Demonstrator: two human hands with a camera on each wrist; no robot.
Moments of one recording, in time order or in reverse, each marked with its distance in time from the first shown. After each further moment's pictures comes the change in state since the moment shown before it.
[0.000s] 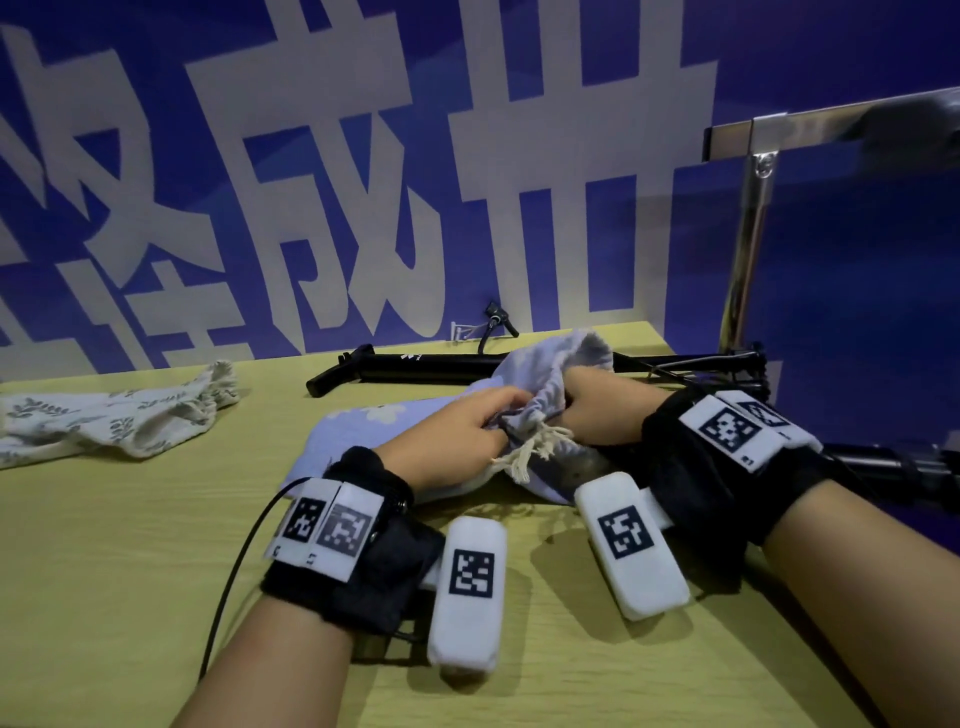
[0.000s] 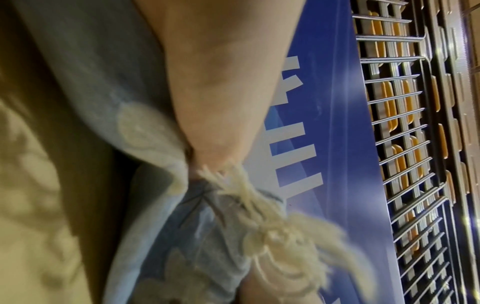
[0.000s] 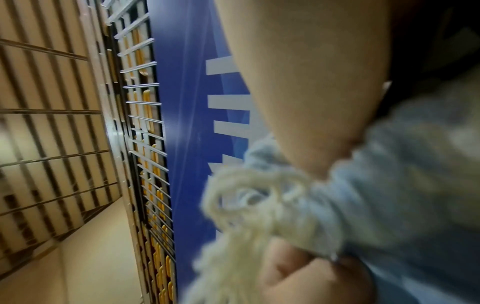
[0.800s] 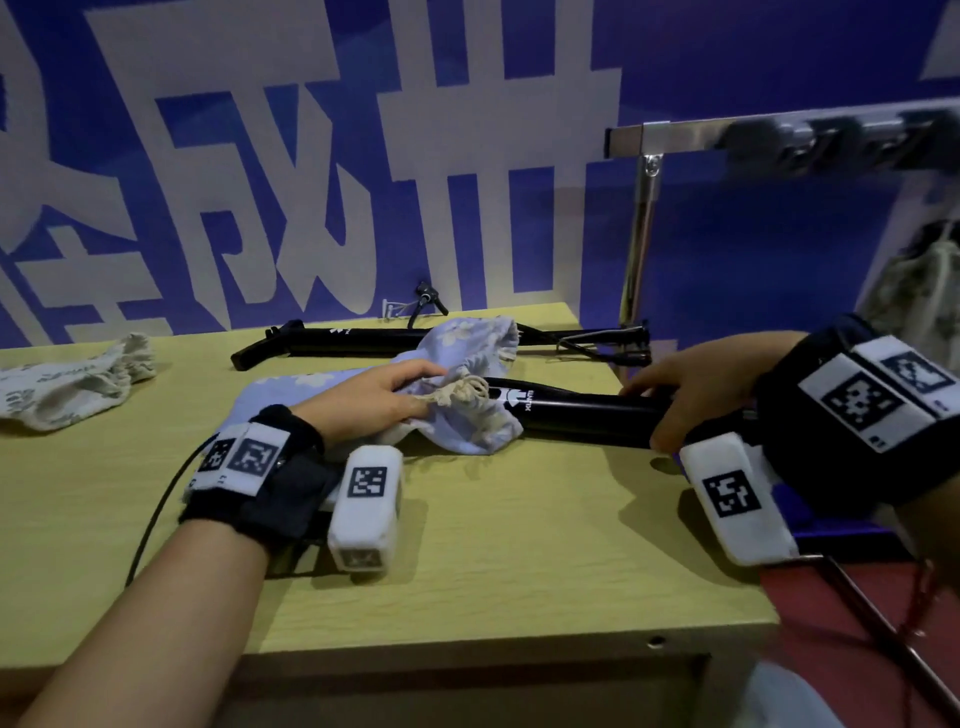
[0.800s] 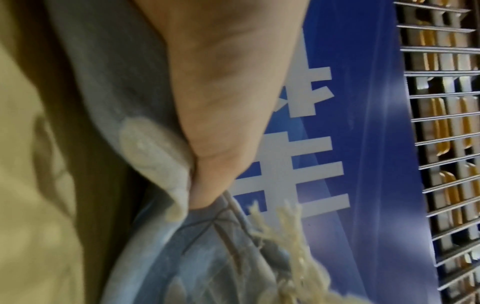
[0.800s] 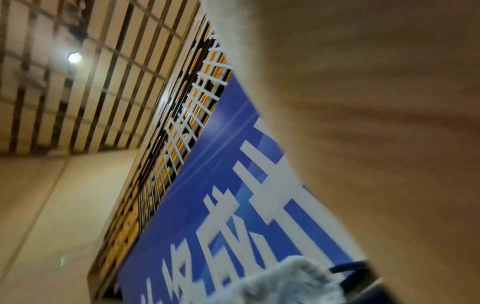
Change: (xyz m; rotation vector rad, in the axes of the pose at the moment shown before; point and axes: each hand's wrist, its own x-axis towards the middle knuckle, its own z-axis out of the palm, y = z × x) left_hand -0.005 0.001 -0.004 -0.068 -0.077 -0.134; right_hand -0.114 0.057 -0.057 -0.295 -0.276 0.447
